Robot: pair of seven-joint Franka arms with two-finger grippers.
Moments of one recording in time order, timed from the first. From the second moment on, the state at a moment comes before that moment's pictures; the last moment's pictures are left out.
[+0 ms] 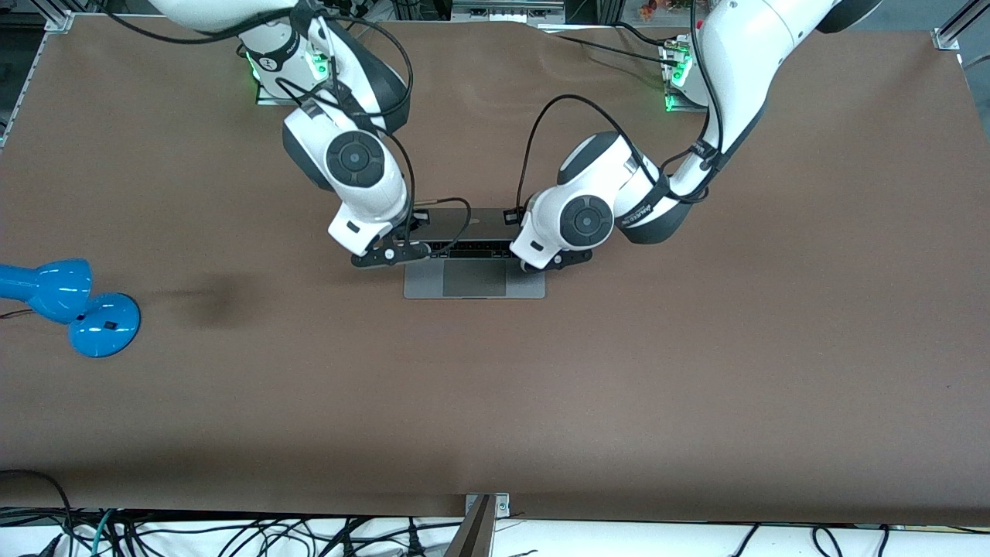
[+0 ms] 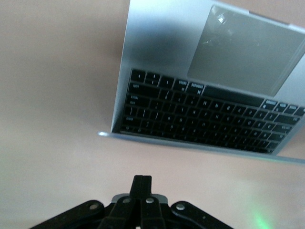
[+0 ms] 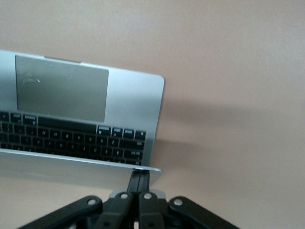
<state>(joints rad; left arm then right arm) -0.16 0.70 -0.60 -1.54 -0.11 1.88 -0.92 0.02 0.50 0.65 -1.73 -0.29 1.98 0.61</state>
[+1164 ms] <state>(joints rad) -0.23 0.91 -0.49 -1.40 -0.03 1.99 -0.92 0.03 0.77 0.63 -1.61 -0.45 2.10 0.61</state>
